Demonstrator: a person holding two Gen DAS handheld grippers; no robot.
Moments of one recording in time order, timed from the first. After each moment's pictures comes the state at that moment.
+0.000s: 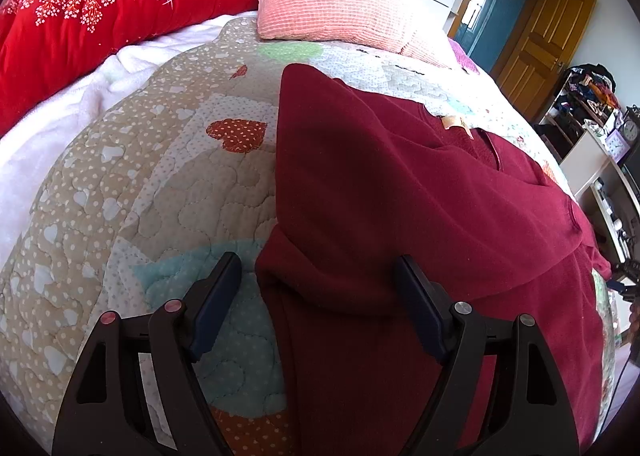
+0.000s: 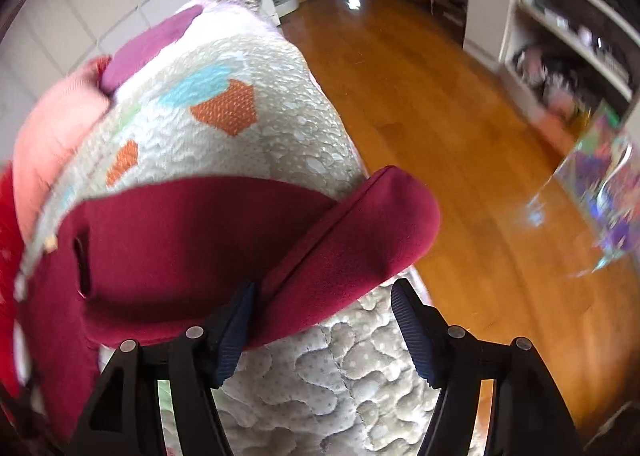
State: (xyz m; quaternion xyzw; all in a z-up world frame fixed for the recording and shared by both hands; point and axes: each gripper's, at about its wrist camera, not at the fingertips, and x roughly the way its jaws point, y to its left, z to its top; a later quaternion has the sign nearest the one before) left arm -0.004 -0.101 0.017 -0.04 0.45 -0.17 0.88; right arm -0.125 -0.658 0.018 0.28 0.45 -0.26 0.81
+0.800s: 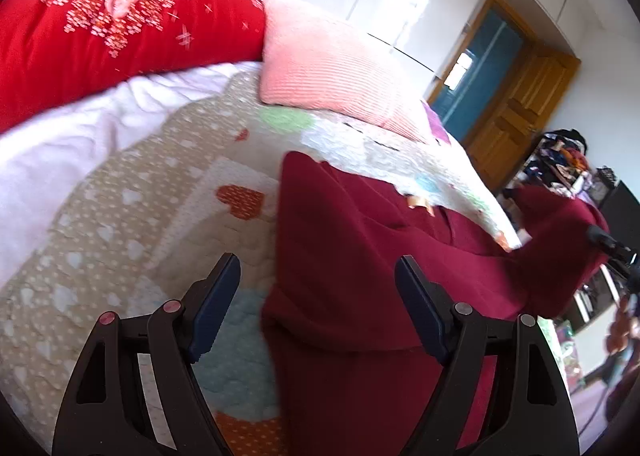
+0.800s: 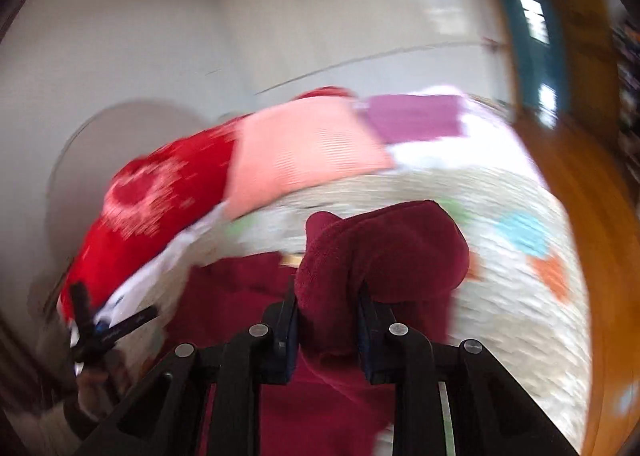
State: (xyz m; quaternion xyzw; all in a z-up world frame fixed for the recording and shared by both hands) left arm -0.009 -0.070 0.054 -0.14 0.37 -0.21 0.90; right arm -0.033 -0.438 0.138 0.11 0.29 0.08 0.95
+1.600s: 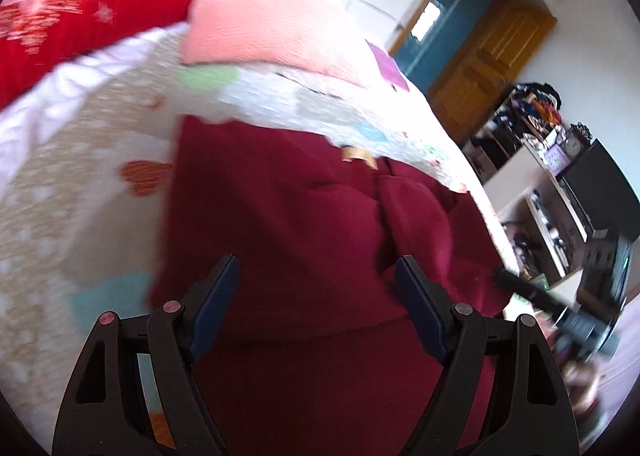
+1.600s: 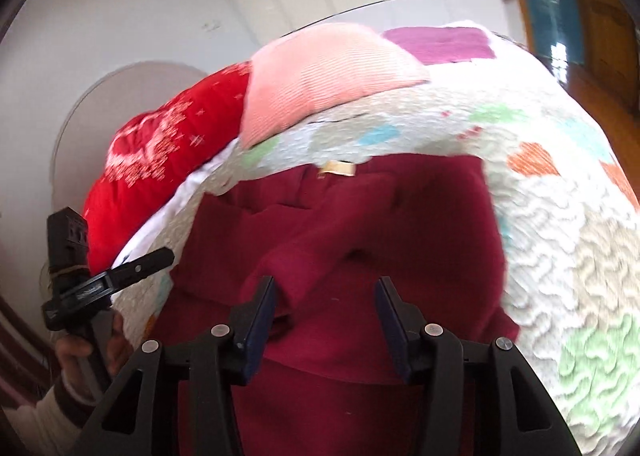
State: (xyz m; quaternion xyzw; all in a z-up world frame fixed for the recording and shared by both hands) left arm 0.004 -0.148 0.063 -0.11 0.44 -0.29 0.84; right arm -0.026 -0.388 0.042 0.17 0.37 0.07 0.91
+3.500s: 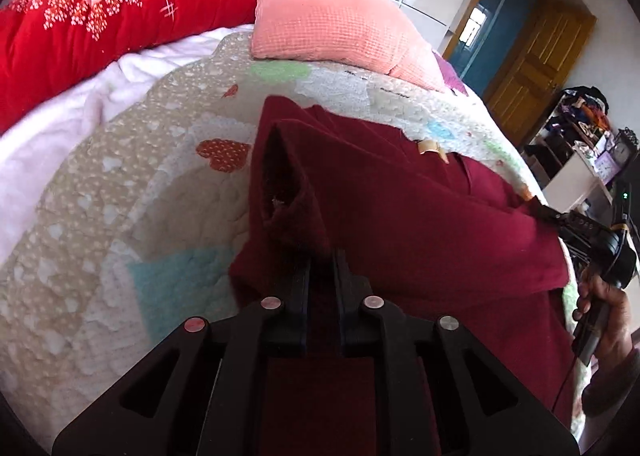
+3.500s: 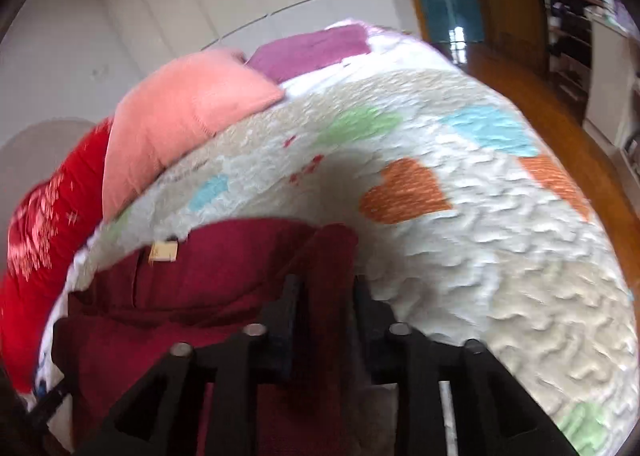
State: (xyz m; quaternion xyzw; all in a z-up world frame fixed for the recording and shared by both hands) left arm -0.014 -0.102 0.043 -0.08 0.43 -0.18 0.88; right arm 0.033 -0.505 0.026 0.20 0.36 -0.12 0.90
